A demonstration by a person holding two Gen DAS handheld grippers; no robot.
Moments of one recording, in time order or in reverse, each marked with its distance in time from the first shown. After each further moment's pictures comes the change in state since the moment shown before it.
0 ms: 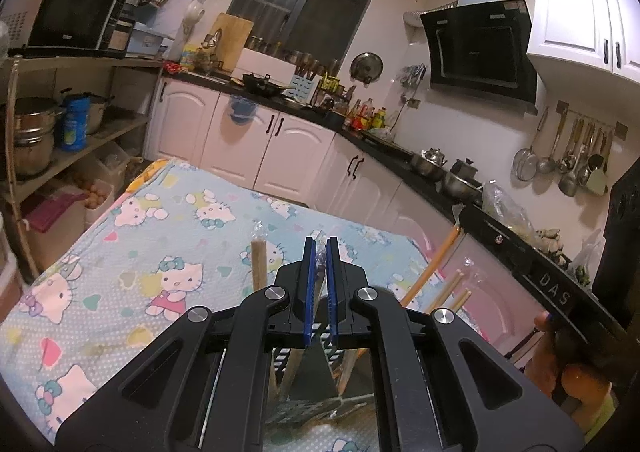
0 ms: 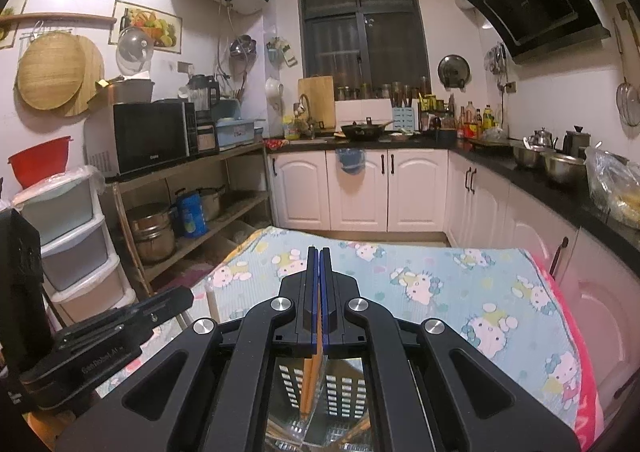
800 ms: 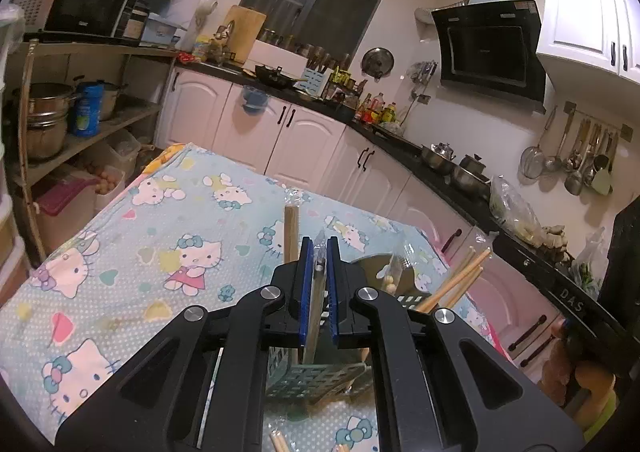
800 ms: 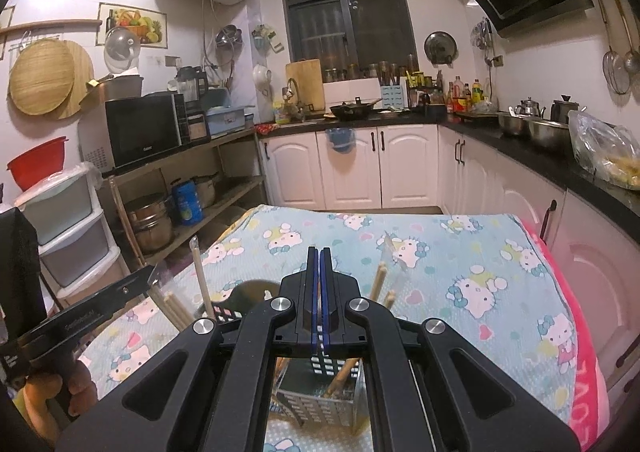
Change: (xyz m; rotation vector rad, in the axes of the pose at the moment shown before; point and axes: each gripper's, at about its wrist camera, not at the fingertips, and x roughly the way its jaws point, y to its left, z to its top) left arm -0.017 0.017 -0.016 -0.024 0.021 0.027; right arm -0.025 -0.024 -0.029 0.062 0.057 -0.008
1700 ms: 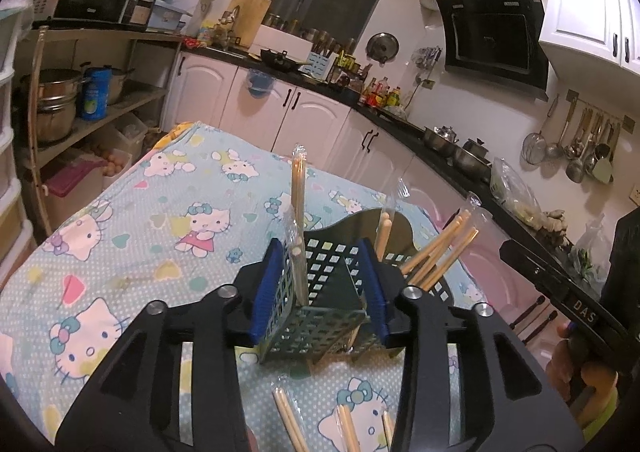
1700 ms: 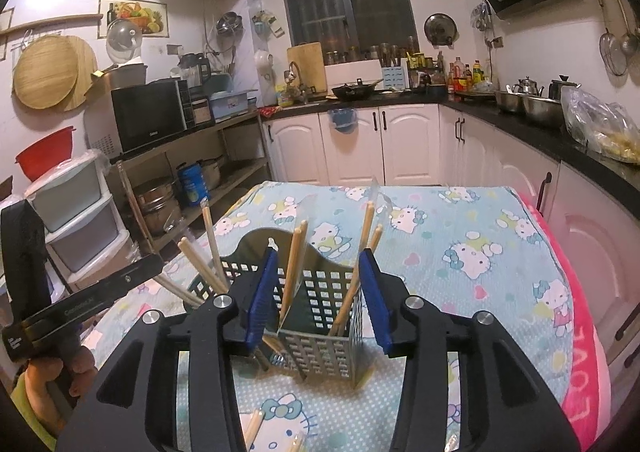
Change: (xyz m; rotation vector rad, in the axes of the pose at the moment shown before) left arm -0.021 -0.002 -0.022 -0.010 0.060 0.016; right arm -0.029 -0.006 -0.028 0.018 0.065 0.020
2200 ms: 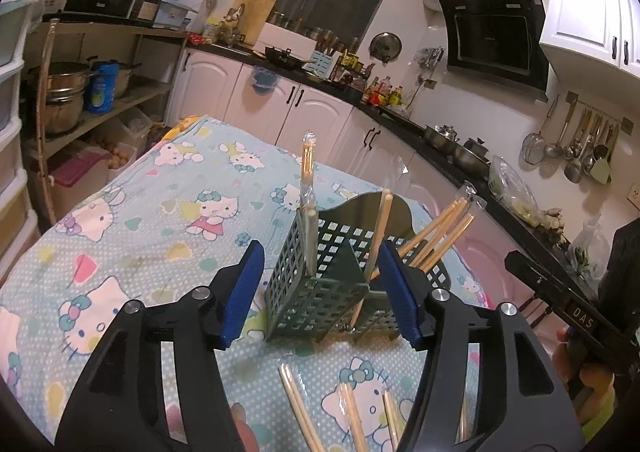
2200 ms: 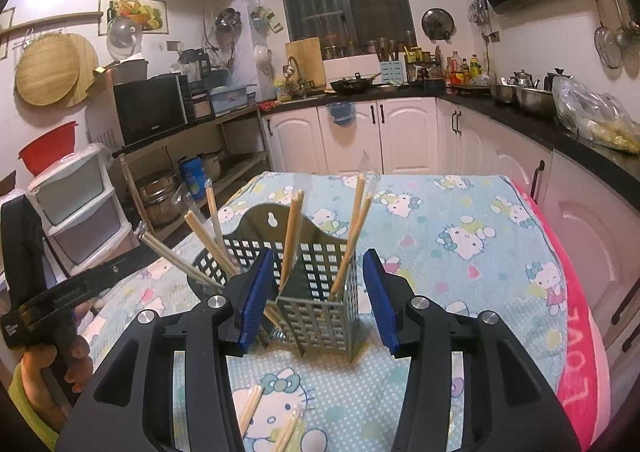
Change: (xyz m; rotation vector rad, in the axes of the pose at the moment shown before) left arm -0.017 0.004 -0.014 -0.014 0.004 0.005; right arm -0.021 -0.004 -0.026 0.006 0.017 -0.003
